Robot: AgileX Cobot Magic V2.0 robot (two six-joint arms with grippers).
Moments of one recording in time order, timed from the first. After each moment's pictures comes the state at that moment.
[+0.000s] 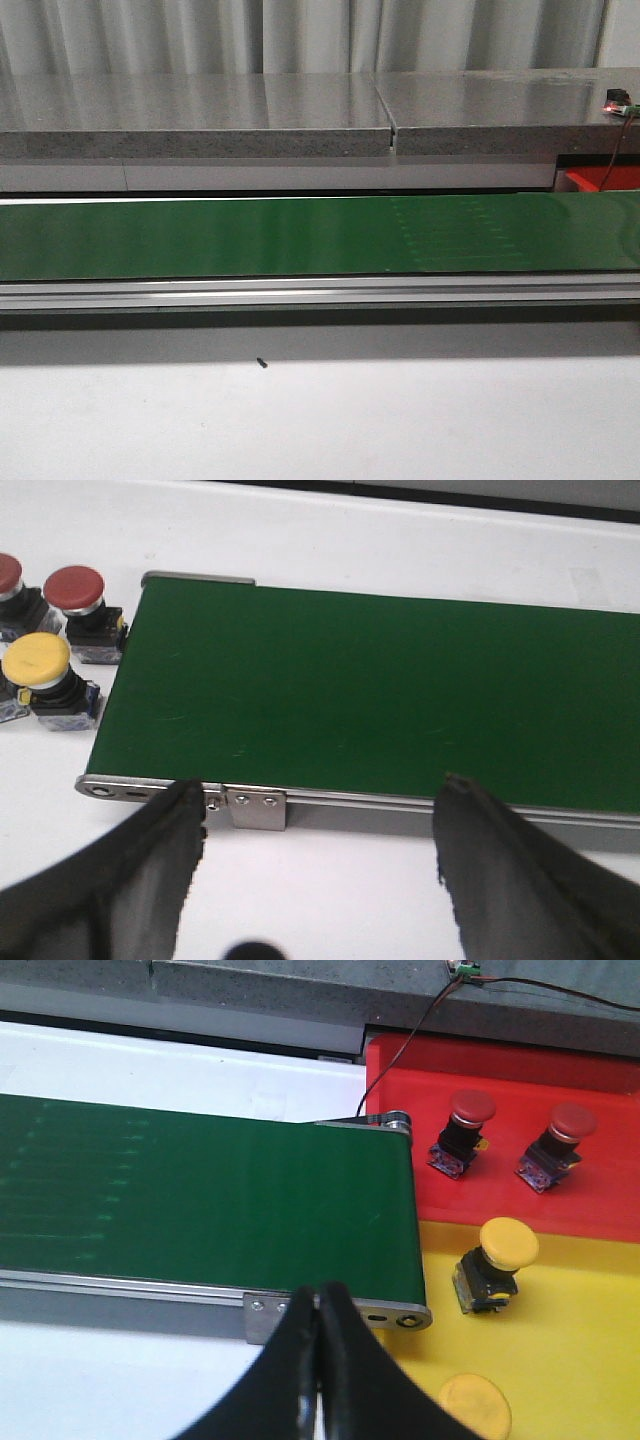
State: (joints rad) left arm 0.02 0.80 -0.65 -0.06 0.60 -0.07; right arm -0.07 0.50 -0.49 0.07 0.50 -0.11
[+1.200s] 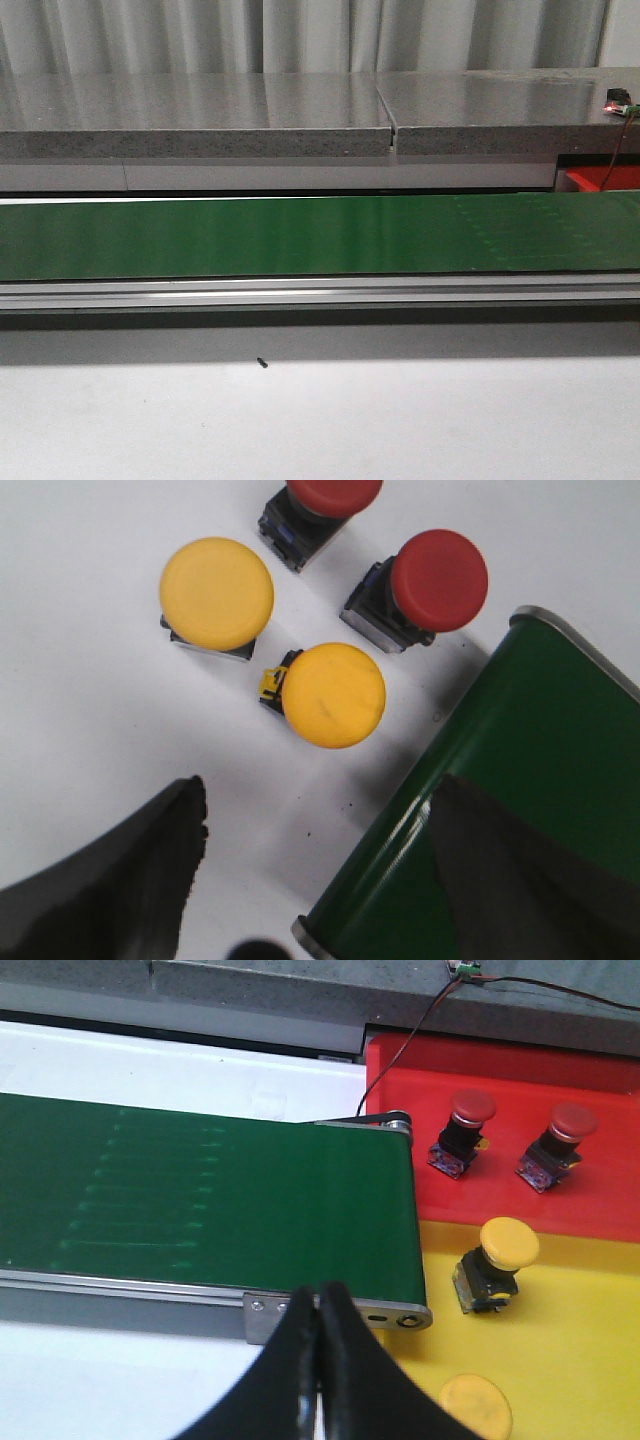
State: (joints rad) left arm 0.51 1.67 -1.25 -0.26 0.84 -0.06; right arm -0.07 0.50 -0.49 0.07 0.50 -0.11
